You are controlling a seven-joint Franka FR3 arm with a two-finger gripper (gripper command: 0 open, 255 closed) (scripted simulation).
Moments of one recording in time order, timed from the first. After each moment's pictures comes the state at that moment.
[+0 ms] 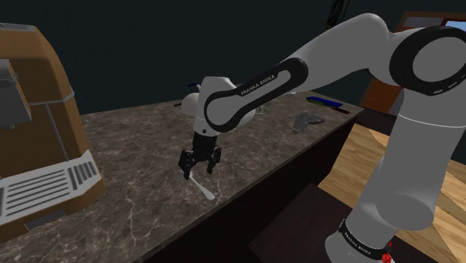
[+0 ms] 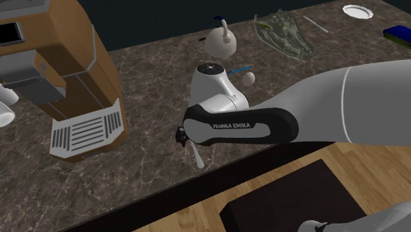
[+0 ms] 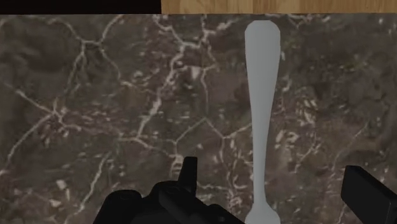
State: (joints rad) arm 0.17 0.16 0.33 -2.15 0.24 2.31 0.41
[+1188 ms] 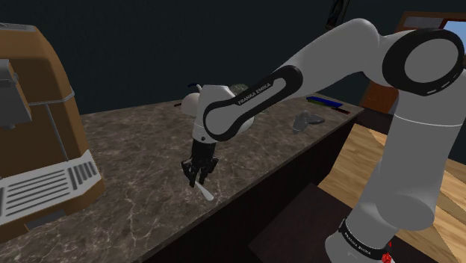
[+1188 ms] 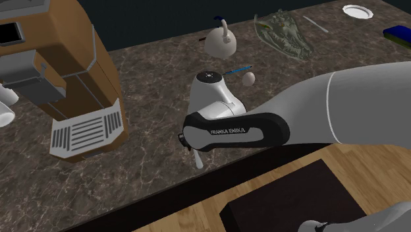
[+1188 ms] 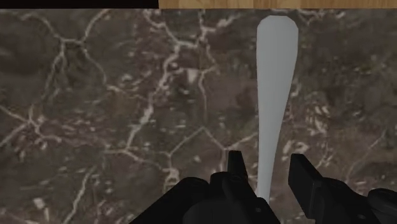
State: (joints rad) arm 0.18 0.20 0.33 -2.17 0.23 2.38 0.42
